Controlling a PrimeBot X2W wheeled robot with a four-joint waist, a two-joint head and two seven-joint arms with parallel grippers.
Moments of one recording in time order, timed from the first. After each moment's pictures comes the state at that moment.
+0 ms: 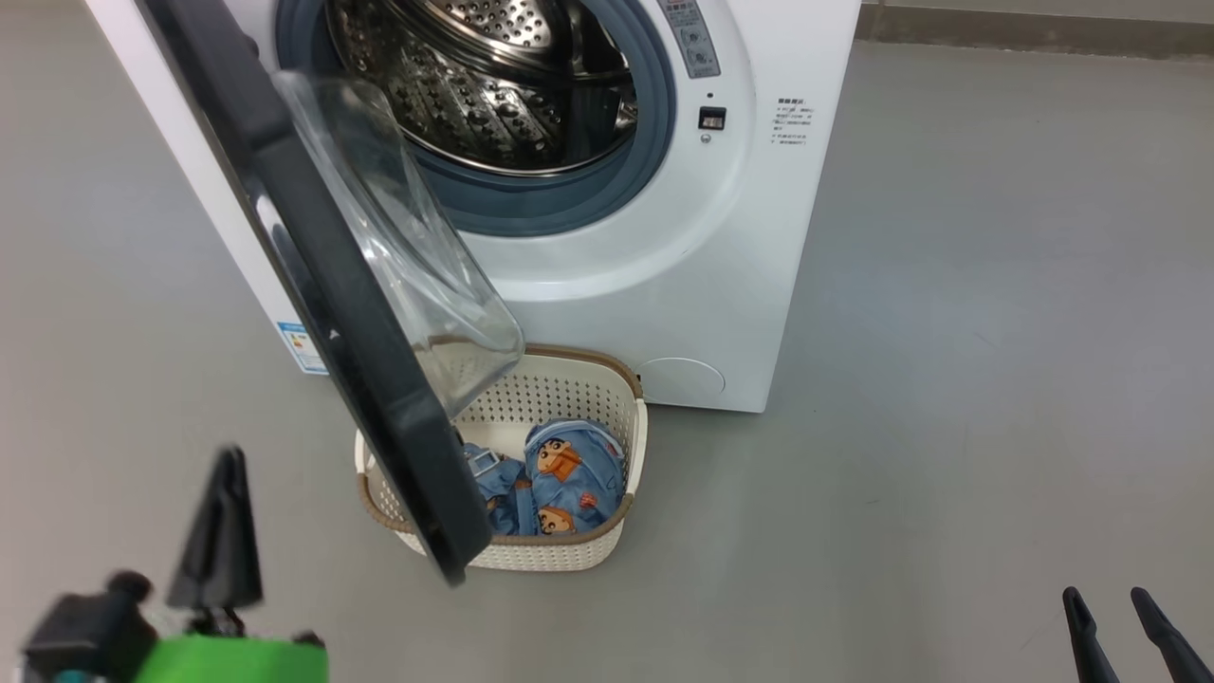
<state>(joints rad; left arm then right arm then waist) 0.00 0.04 0.03 -0.05 -0.28 -0.10 -0.26 0.18 -0.28 -0.10 0.19 0.44 0.12 -0.25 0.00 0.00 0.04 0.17</state>
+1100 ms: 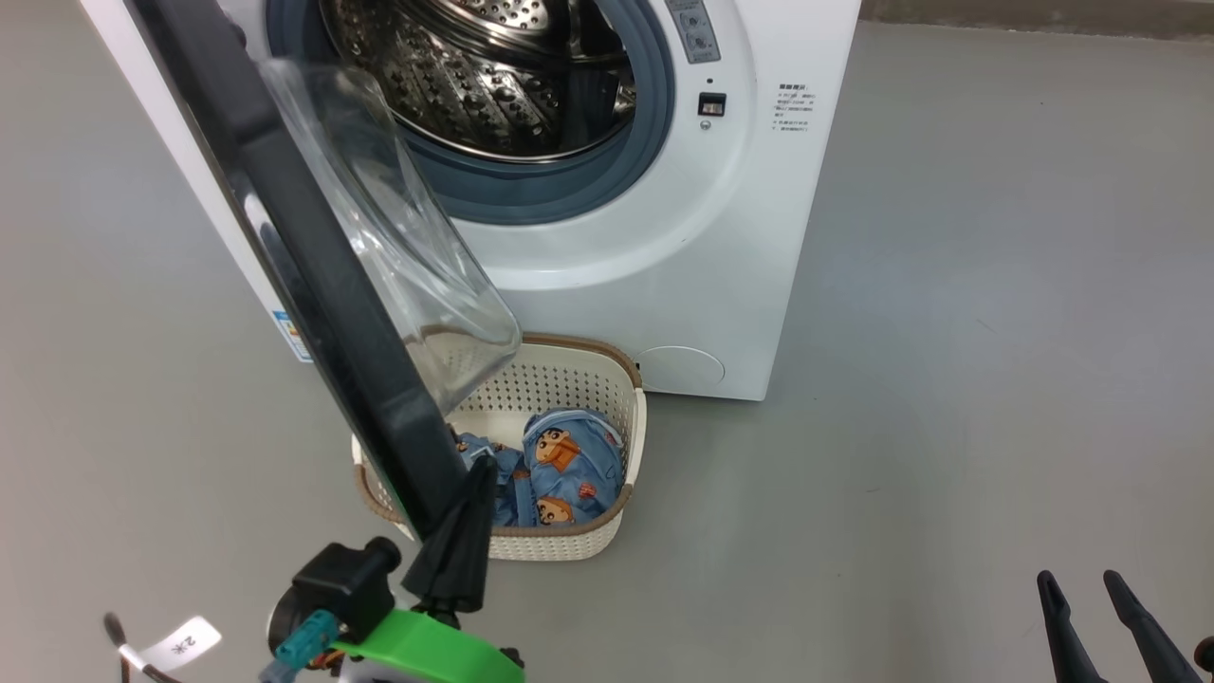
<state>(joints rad) -0.13 0.05 -0.39 0.09 -0.40 -0.06 -0.26 0.16 -0.26 -0.07 0.19 0.44 0.12 -0.25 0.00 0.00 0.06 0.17</state>
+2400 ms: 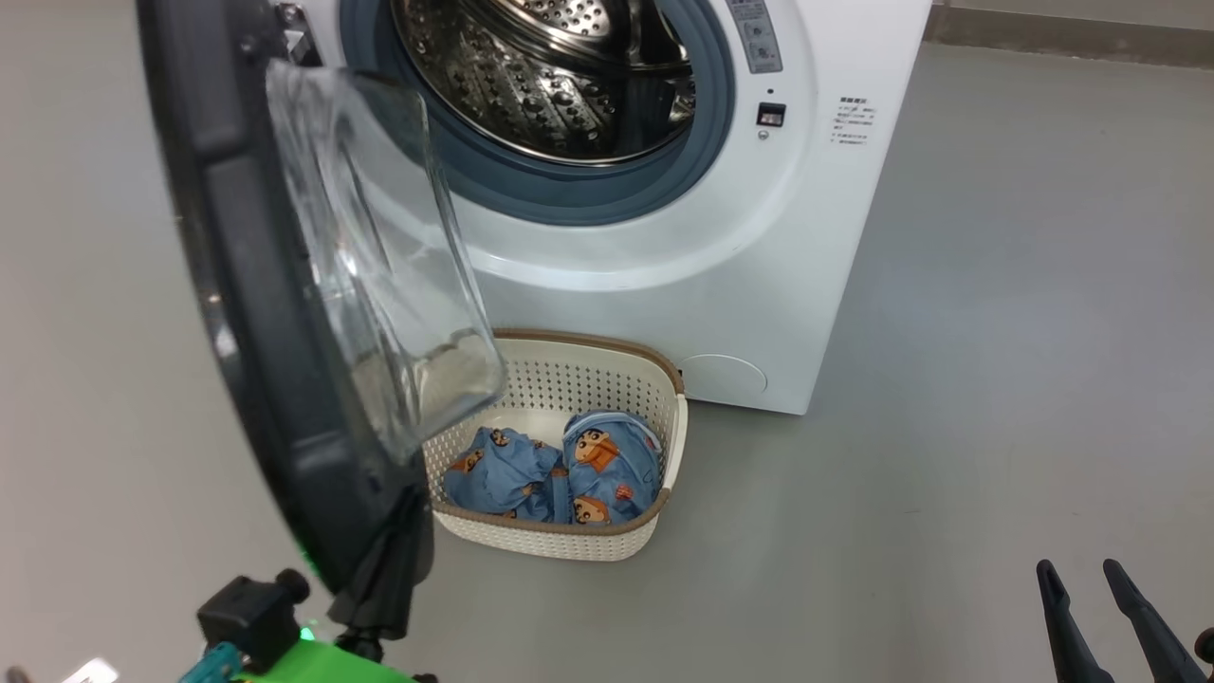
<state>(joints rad) -0.07 0.02 -0.17 0.17 -0.40 -0.05 -0.26 0.14 -0.26 -0.07 0.17 0.44 0.12 -0.25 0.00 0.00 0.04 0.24</state>
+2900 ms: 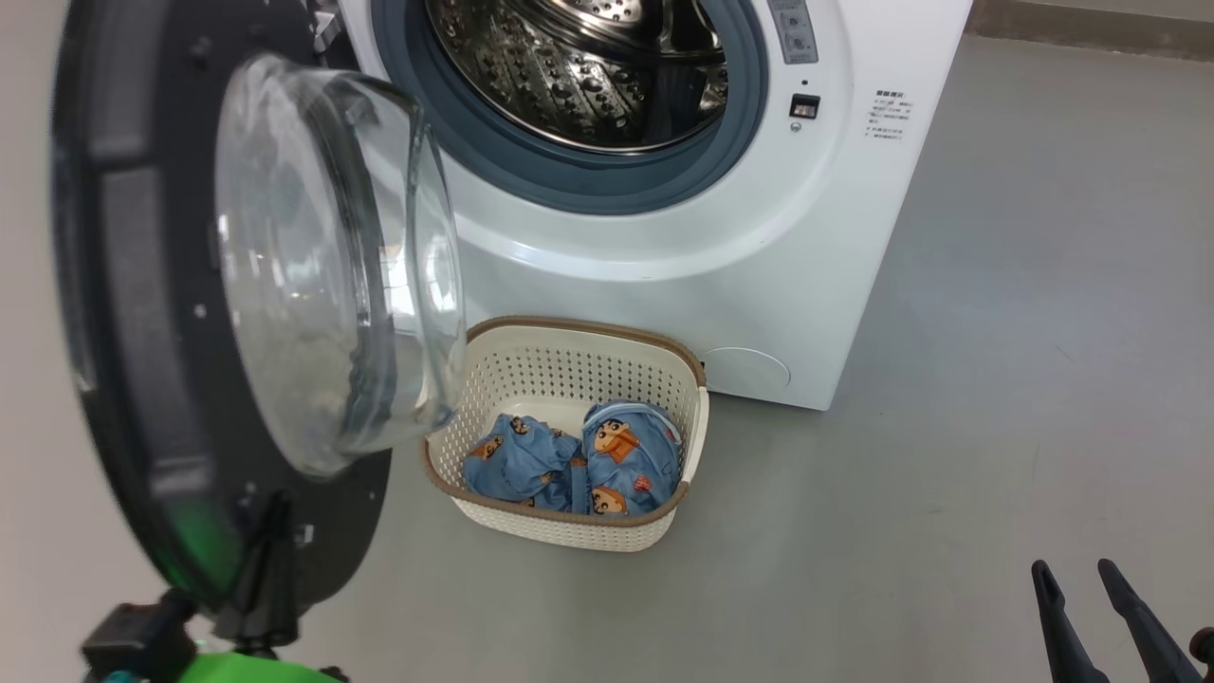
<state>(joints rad) -0.02 0.02 0.03 0.12 -0.31 0.03 -0.26 0.14 -0.25 -0.07 0.17 0.44 0.12 -0.25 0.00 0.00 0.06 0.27</state>
